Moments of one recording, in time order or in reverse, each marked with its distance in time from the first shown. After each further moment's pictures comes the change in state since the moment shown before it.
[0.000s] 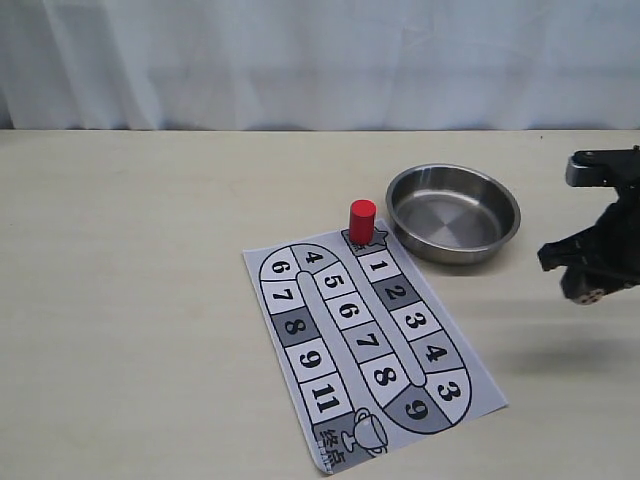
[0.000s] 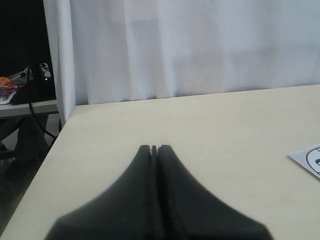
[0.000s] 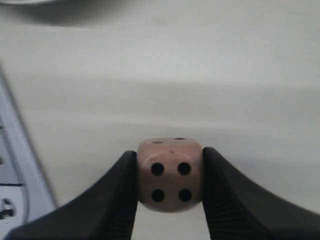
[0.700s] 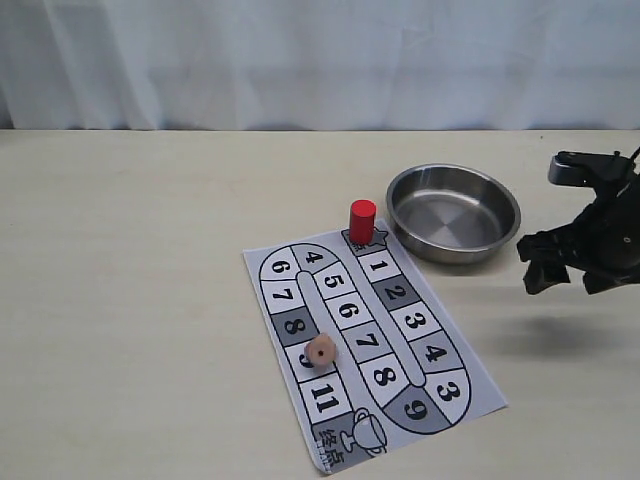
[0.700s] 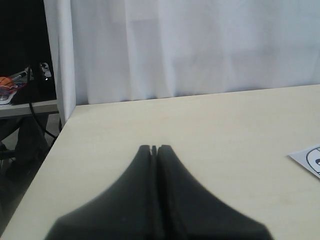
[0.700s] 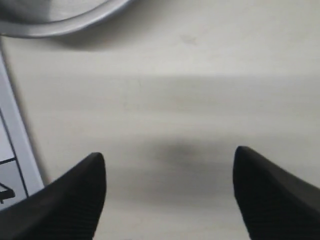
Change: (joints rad) left arm 0.000 0.000 0.000 0.000 0.000 0.000; right arm 0.004 0.083 -0.039 0.099 -0.029 -0.006
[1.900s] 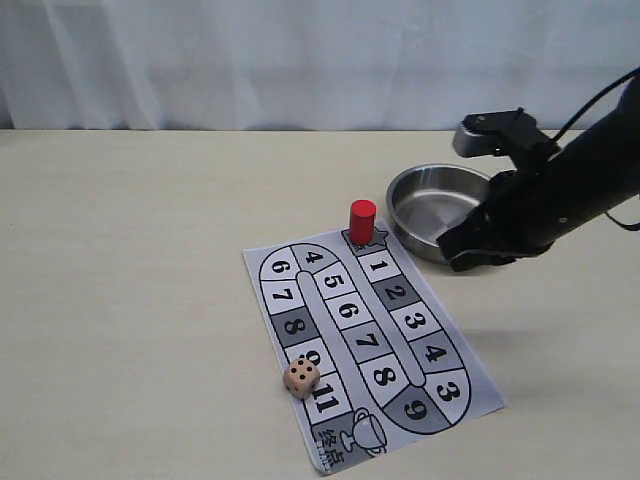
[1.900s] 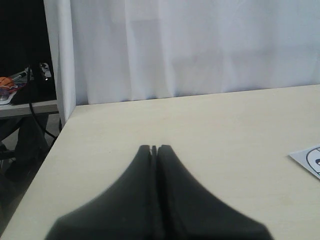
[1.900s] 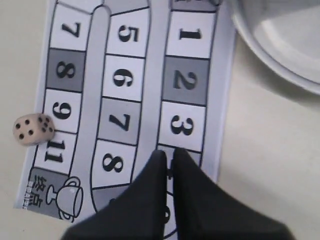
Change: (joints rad) left arm 0.000 0.000 0.000 0.000 0.000 0.000; right arm 0.252 -0.146 -0.009 0.276 0.077 -0.365
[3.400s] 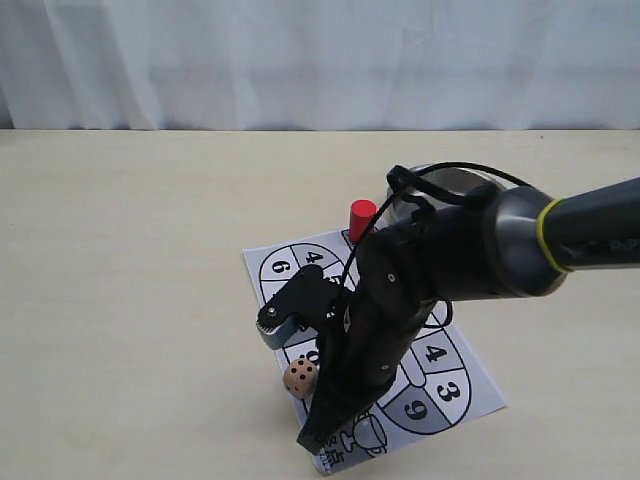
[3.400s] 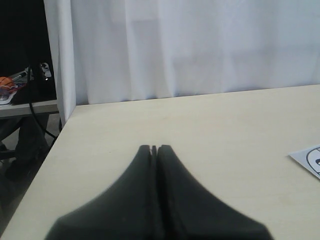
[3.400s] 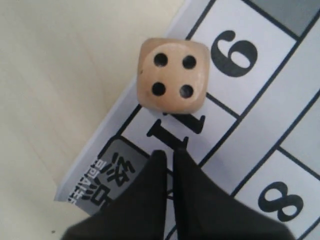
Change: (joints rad) left arm 0.000 0.000 0.000 0.000 0.000 0.000; right arm 0.549 0.289 0.000 -0.308 -0.143 0.233
